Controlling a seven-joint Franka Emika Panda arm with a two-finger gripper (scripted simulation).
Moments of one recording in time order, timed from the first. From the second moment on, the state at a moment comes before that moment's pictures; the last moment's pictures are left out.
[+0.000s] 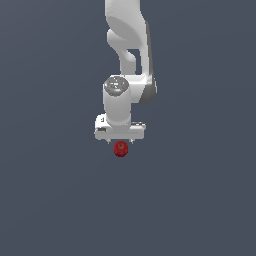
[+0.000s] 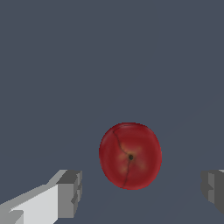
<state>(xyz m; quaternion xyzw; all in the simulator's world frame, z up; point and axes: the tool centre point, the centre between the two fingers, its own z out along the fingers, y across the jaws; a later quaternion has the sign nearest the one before) -0.012 -0.034 0.115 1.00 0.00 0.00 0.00</state>
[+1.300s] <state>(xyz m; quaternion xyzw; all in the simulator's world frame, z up) -0.017 -0.035 0.047 1.00 0.00 0.00 0.00</state>
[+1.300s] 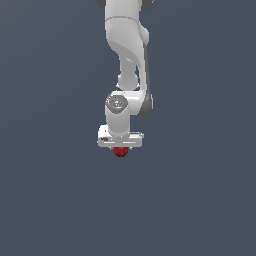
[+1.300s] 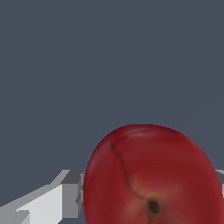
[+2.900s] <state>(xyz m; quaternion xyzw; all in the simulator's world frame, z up) 0.005 -0.086 0.168 1.00 0.00 0.00 0.00</state>
